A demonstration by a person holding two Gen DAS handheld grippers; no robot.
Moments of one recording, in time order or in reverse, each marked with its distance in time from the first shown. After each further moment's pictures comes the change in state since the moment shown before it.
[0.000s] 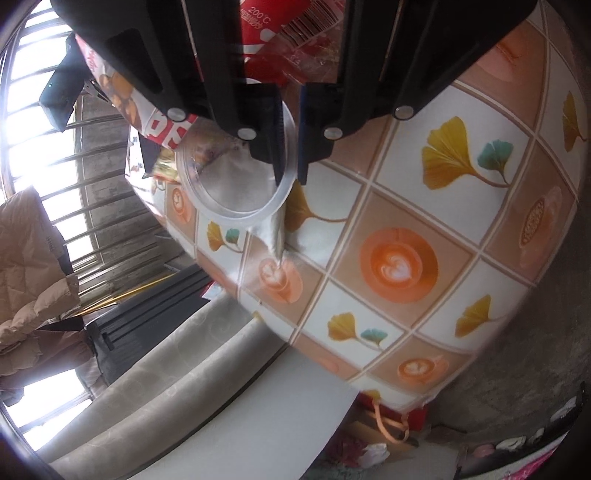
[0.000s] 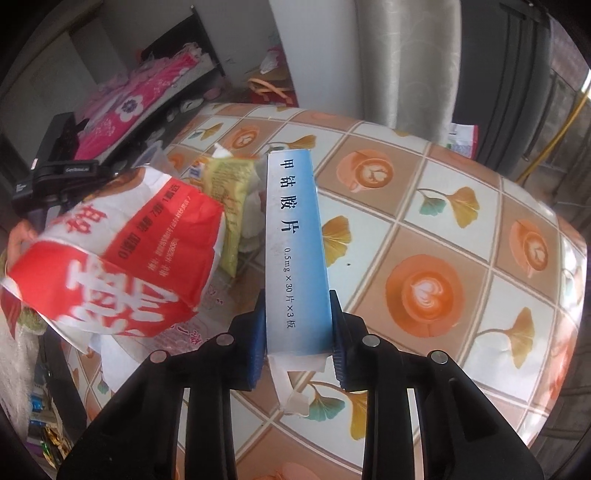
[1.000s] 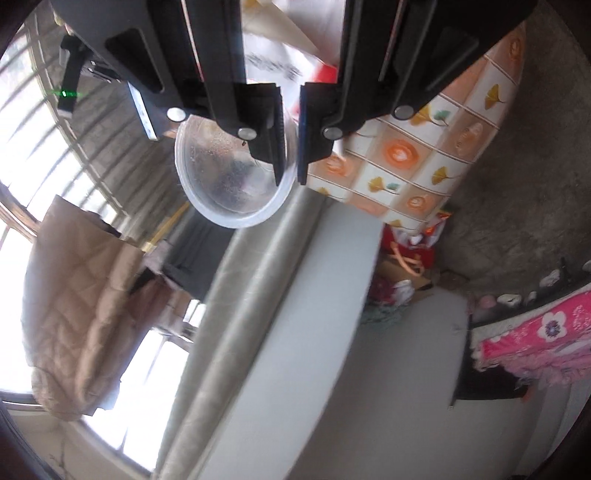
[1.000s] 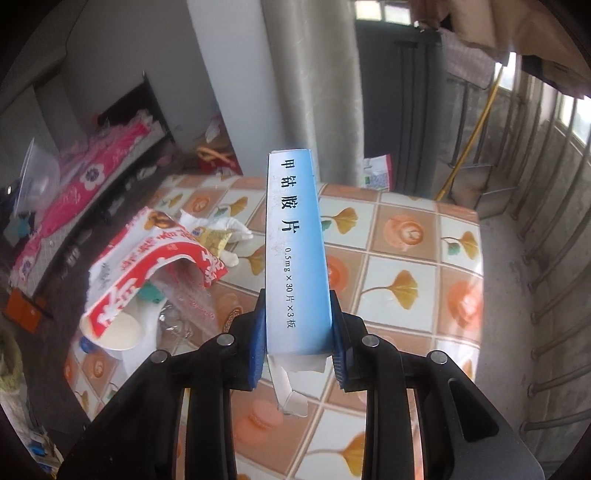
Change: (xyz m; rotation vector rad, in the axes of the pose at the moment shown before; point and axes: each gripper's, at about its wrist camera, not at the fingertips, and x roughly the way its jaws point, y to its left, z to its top) left arm -0.196 -0.137 -0.095 0.269 -0.519 0.020; right arm -0.128 -0.030 -0.059 0.171 -0.253 -0.149
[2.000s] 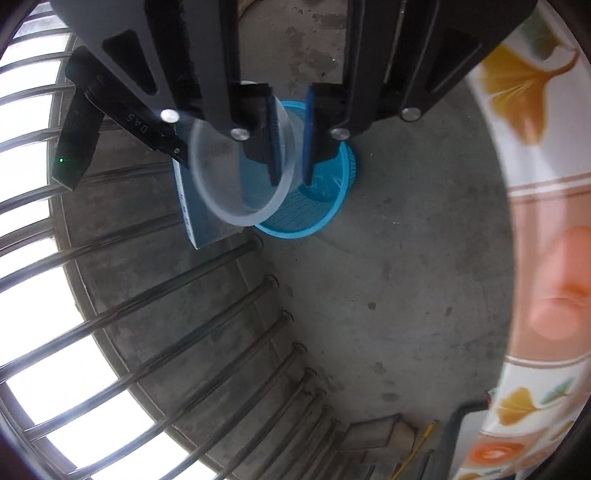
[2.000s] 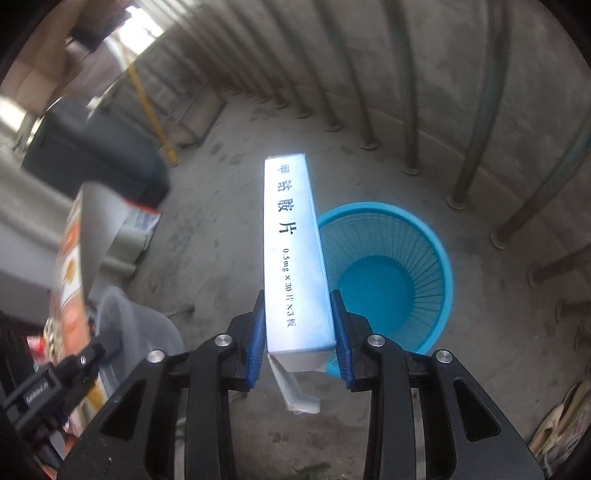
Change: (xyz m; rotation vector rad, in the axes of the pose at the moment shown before) left arm 0.156 -0.428 -0.466 0.294 0.953 -0.431; right arm -0.125 -0.336 -0.382 1.047 0.023 -0.381
